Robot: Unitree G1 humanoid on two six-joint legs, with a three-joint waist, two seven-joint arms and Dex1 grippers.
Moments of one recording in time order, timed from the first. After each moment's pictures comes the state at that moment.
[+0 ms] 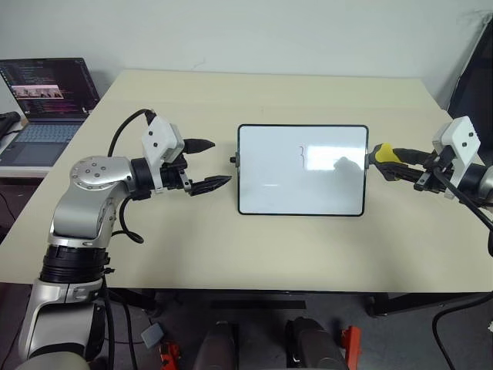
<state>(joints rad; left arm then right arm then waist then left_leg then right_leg) -0.60 0.73 0.04 0.00 -0.35 0.37 -1.05 -0.46 -0.85 -0.25 -0.09 0.32 0.53 0.99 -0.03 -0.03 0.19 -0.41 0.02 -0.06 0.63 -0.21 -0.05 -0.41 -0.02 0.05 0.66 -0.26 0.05</state>
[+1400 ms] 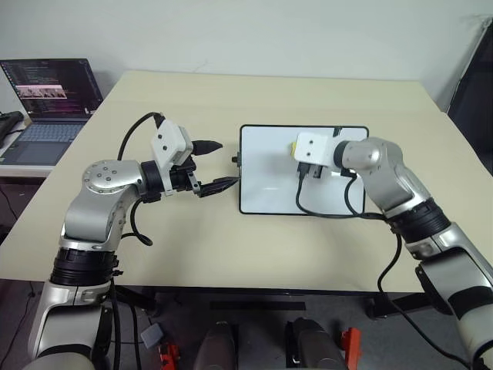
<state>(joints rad) -0.59 0.69 0.02 -0.04 -0.35 0.37 -1.01 -0.91 -0.56 0.47 0.21 -0.39 0.29 0.81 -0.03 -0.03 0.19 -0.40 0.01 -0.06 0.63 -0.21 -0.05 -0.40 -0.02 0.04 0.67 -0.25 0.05</state>
